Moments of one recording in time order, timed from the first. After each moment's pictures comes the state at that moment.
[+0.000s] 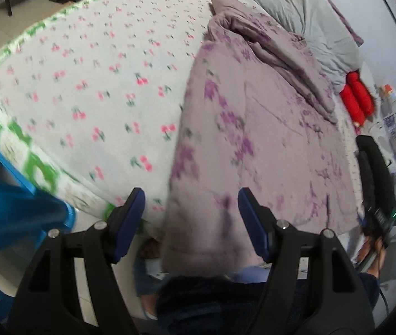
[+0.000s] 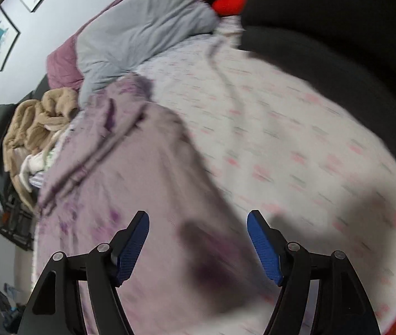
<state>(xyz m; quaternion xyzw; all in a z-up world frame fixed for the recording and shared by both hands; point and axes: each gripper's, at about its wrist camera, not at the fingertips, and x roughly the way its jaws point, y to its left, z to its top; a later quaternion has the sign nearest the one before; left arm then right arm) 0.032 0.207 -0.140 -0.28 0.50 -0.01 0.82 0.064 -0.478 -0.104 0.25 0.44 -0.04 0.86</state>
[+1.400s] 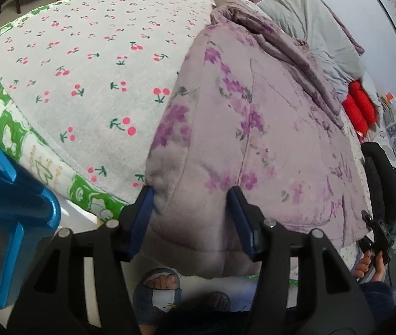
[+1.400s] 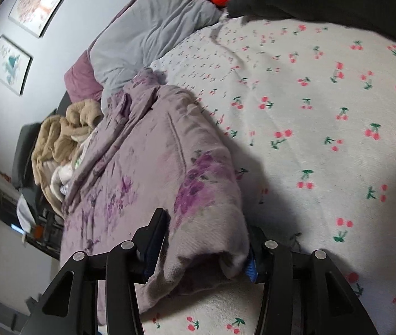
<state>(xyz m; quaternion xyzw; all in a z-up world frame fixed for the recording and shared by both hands) 0.024 0.176 -0.181 -0.29 0.46 0.02 0.84 0.060 -0.448 -0.156 0.33 0.40 0.03 0.85</state>
